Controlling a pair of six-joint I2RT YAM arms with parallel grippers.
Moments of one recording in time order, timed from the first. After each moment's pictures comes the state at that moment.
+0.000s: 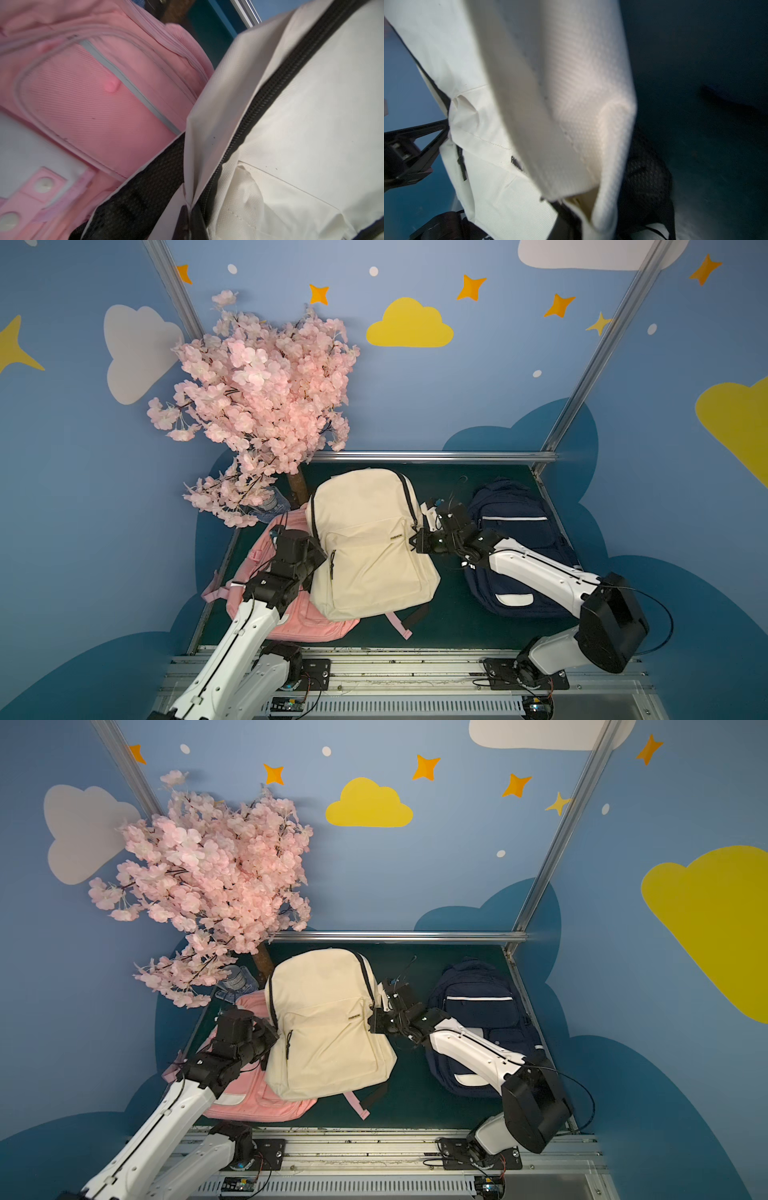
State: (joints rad) left arm -0.32 0.89 0.68 -0.52 -0.11 -0.94; right arm 0.69 1.46 1.00 -0.30 -0.22 0.63
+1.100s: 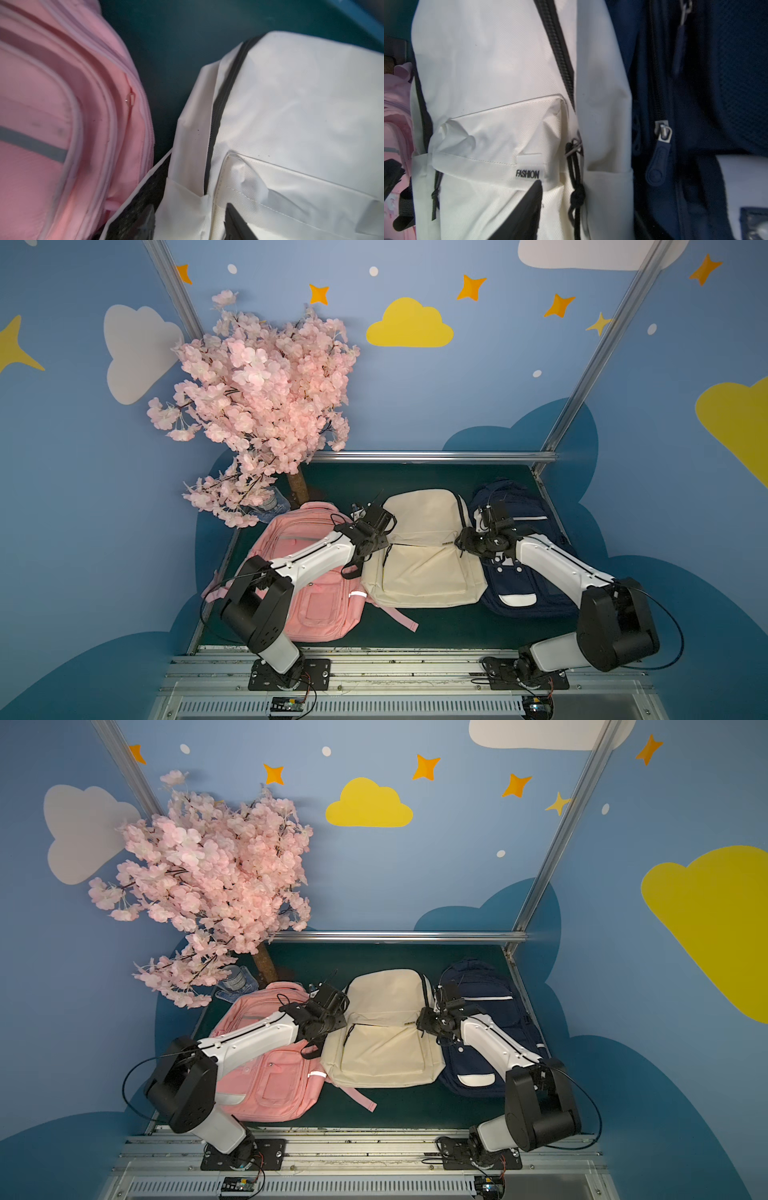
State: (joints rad) left arm -0.64 1.58 1.09 -0.51 -0.30 -0.91; right arm 0.35 1.45 0.95 -0.53 -0.15 0.55
